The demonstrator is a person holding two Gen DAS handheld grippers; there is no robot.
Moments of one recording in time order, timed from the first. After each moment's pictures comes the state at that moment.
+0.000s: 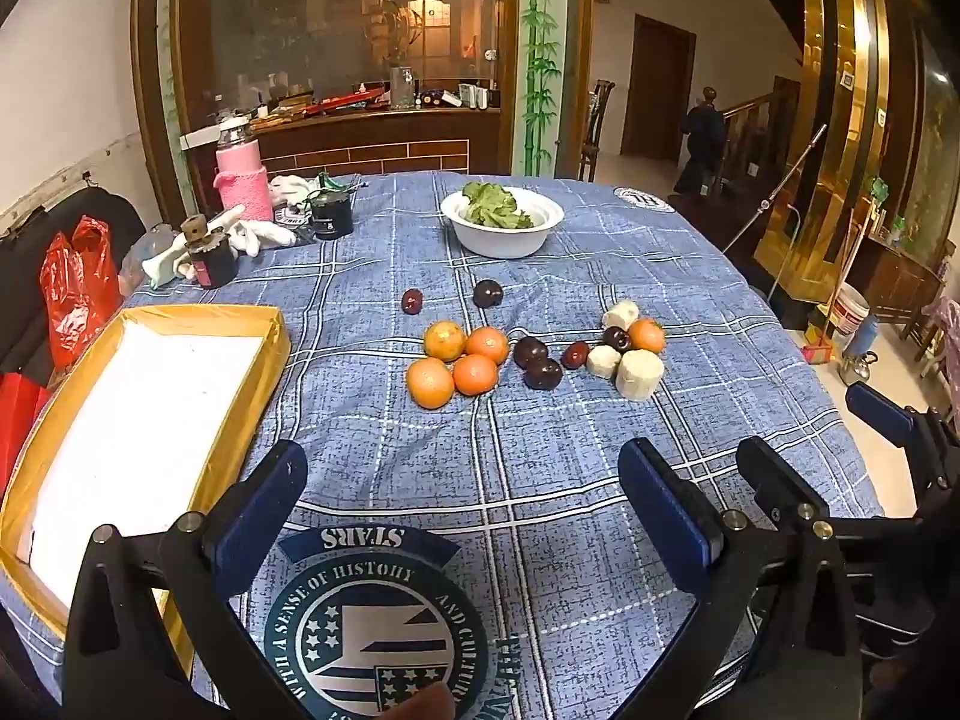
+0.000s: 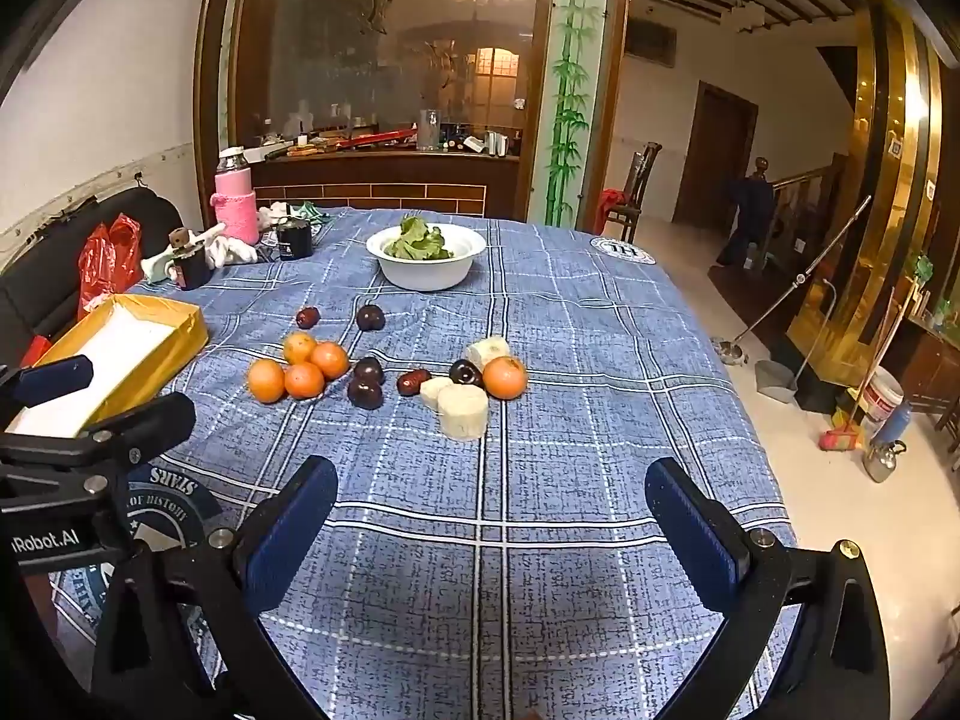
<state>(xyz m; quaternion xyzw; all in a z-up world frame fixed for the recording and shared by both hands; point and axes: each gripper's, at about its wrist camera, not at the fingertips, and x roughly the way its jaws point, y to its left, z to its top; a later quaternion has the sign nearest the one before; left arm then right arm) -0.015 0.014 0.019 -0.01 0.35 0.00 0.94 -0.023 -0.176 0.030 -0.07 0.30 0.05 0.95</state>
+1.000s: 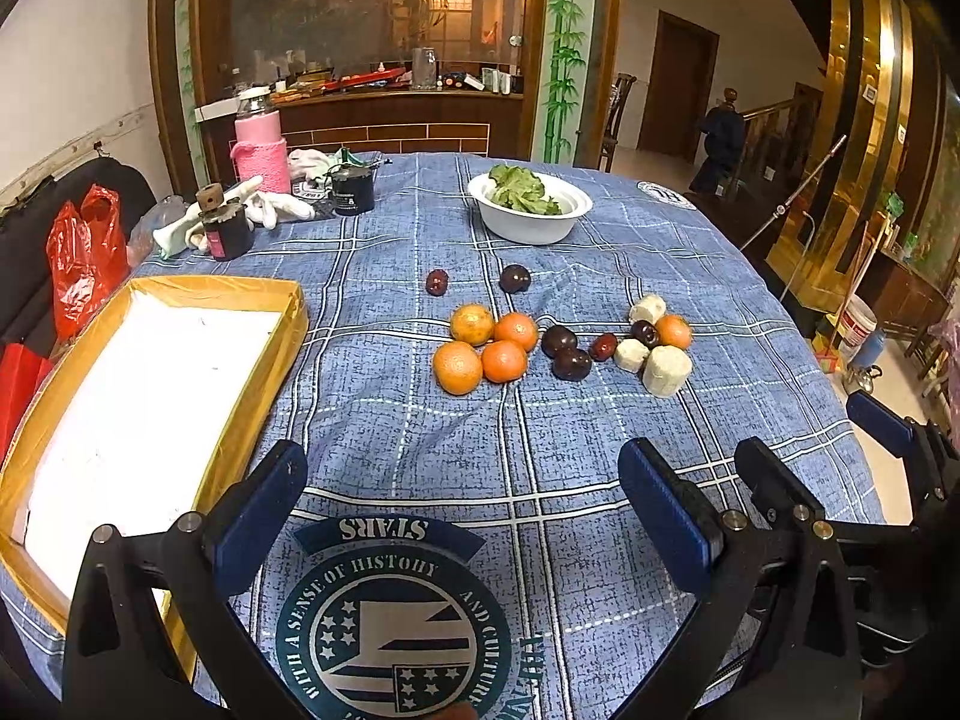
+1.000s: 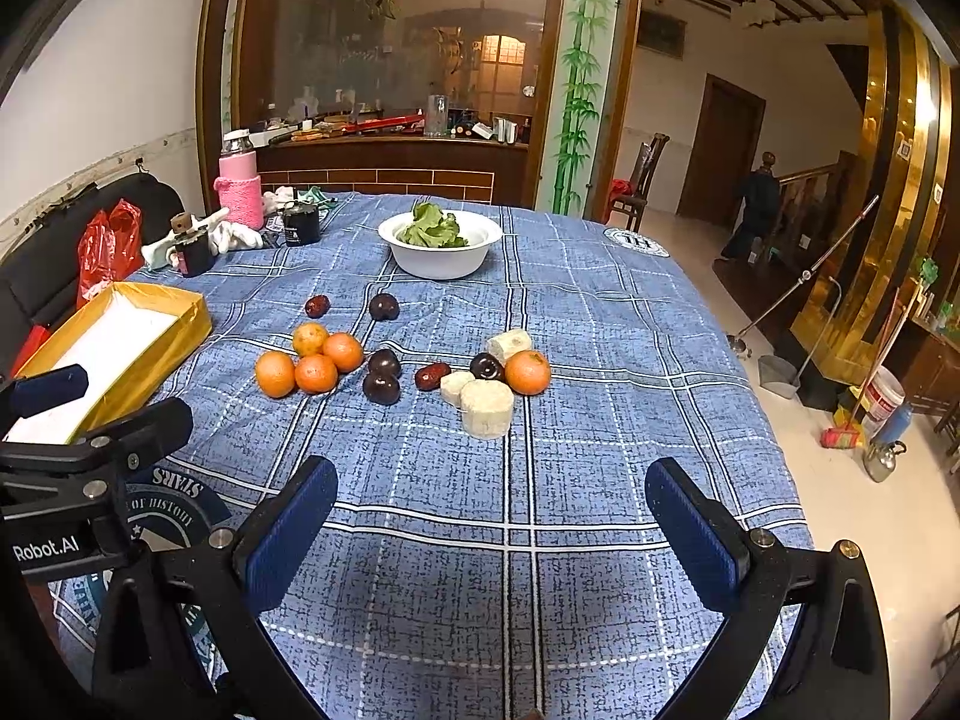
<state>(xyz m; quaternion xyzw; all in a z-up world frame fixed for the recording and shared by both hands) -0.007 0.035 0.011 -0.03 0.37 0.01 0.93 -0.006 -0.152 0.019 -0.08 0.32 0.05 0.94</state>
